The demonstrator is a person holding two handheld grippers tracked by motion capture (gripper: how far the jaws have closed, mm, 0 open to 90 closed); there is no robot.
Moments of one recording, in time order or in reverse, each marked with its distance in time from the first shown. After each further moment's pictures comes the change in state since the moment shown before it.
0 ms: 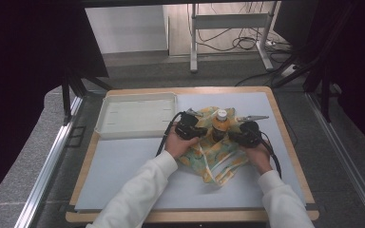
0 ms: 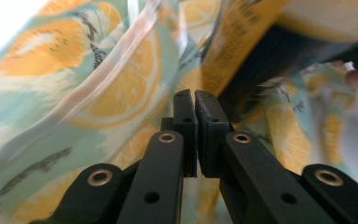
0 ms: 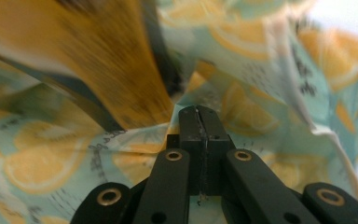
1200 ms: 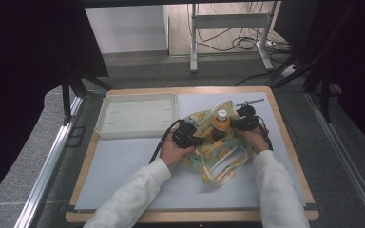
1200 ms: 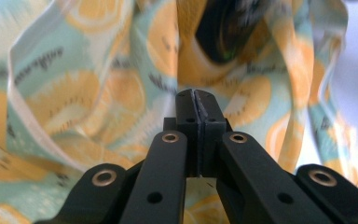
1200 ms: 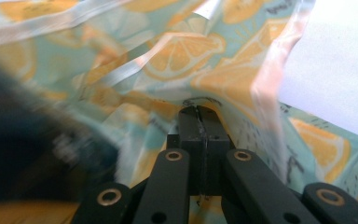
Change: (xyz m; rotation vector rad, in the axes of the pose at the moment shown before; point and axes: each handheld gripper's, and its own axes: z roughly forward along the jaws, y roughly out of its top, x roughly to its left) left arm -0.010 -0.029 -0.011 0.108 -0.051 0.052; right arm -0.030 0.049 0.030 0.060 0.024 0.025
